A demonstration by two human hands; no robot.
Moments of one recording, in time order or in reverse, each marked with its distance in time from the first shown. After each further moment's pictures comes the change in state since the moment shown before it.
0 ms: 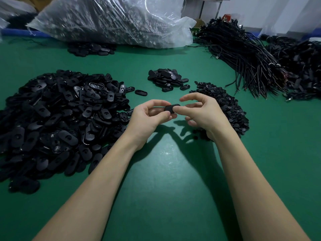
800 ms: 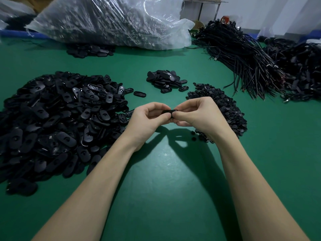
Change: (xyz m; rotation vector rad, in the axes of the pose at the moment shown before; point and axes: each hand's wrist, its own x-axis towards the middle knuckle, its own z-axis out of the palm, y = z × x) left_hand 0.002 -0.002 -0.002 0.112 -0.024 0.035; right_hand -0.006 -0.004 -0.002 -0.065 -0.093 -0.048
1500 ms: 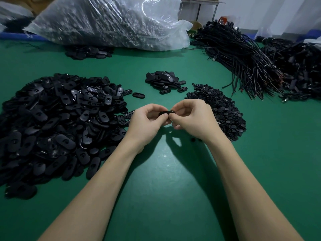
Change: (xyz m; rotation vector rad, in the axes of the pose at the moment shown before) left_hand 0.004 -0.007 0.006 0.097 0.132 -0.013; right_hand 0.004 0.010 0.010 -0.255 0.066 -0.163
